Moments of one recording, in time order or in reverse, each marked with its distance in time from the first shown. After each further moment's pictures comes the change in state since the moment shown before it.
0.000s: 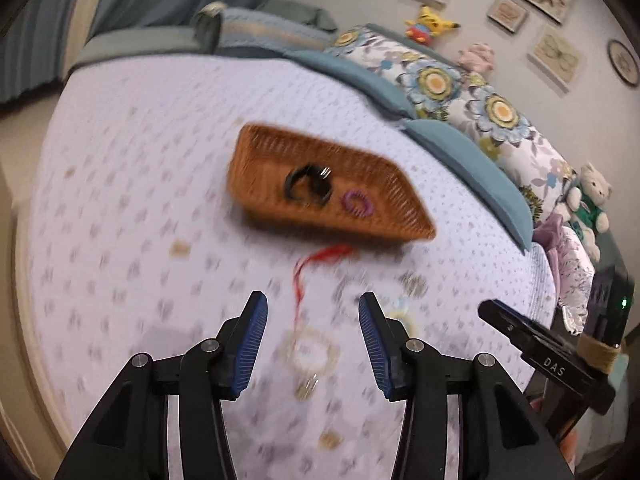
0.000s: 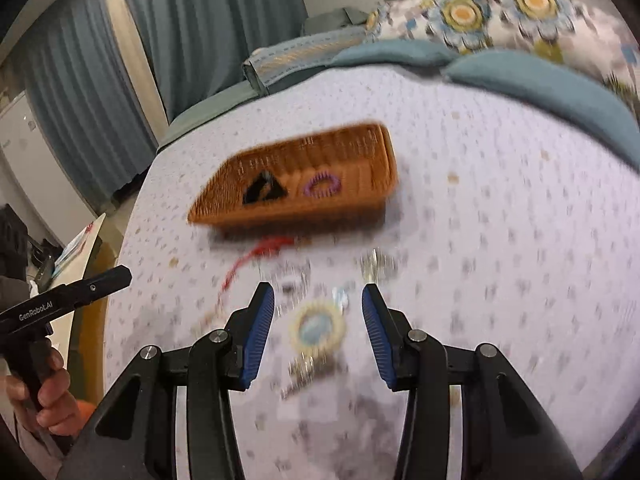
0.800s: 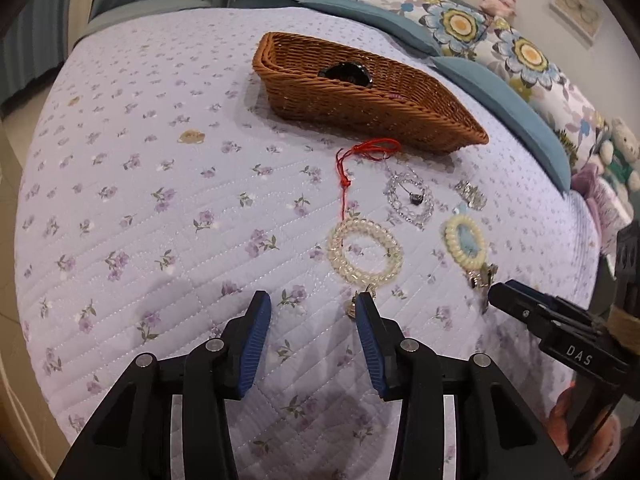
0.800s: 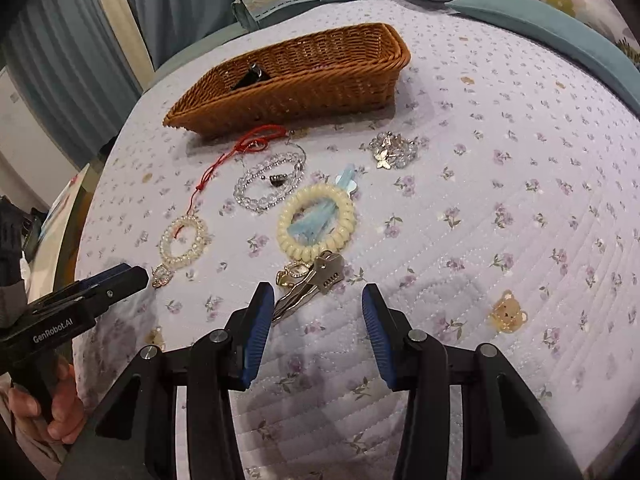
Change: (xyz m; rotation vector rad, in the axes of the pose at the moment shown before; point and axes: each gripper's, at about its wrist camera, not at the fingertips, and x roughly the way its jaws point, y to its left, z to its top) left arm 0.054 0.009 -0.061 0.062 0.147 0.110; right arm 0.053 0.017 -0.048 -0.025 0.188 -0.036
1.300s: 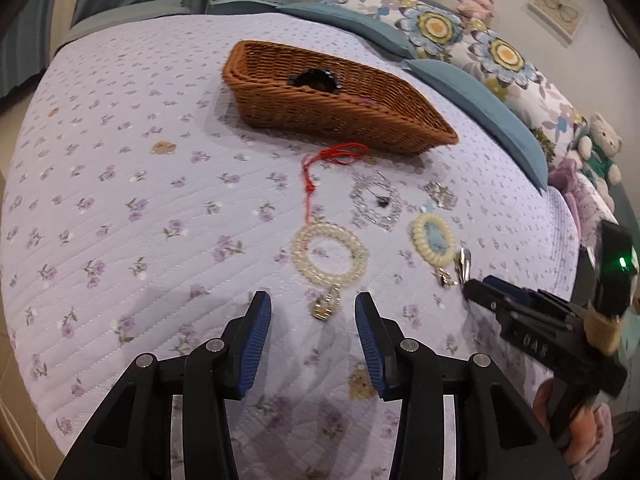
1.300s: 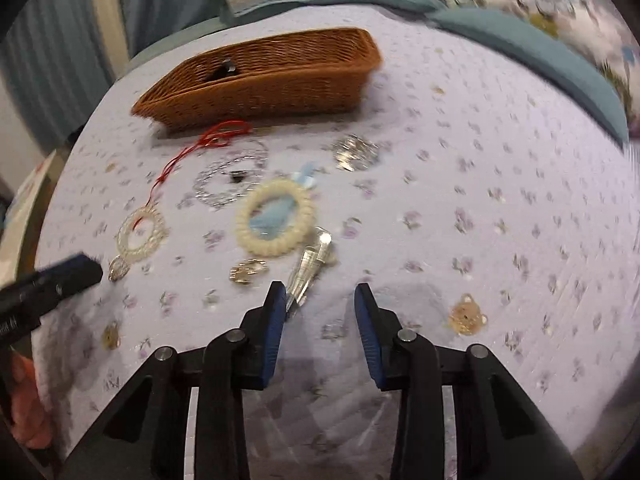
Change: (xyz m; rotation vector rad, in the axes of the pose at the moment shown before) left arm -0.005 -0.010 0.000 0.040 -0.008 -0.087; right arm -0.002 -0.015 -0.002 0.020 -0.008 -0.102
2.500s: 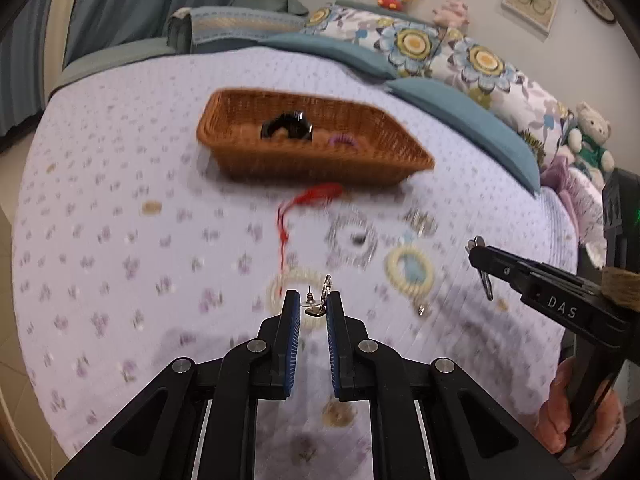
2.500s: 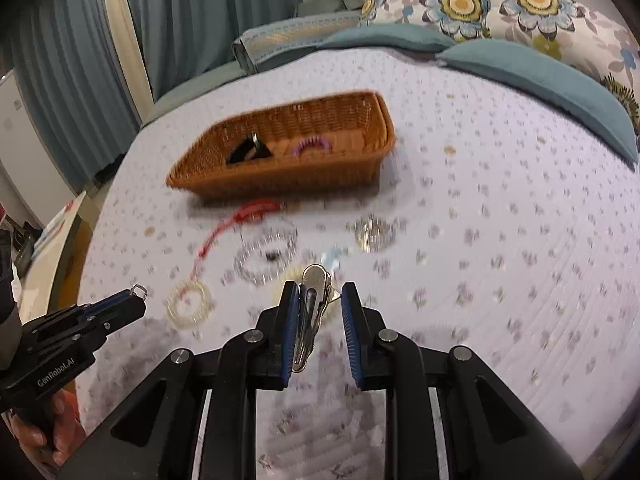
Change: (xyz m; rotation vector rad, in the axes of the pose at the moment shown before) left arm -0.021 -0.024 0.021 0.078 -0.128 0.022; right arm -0.044 0.011 0.044 -0.024 -0.176 0.073
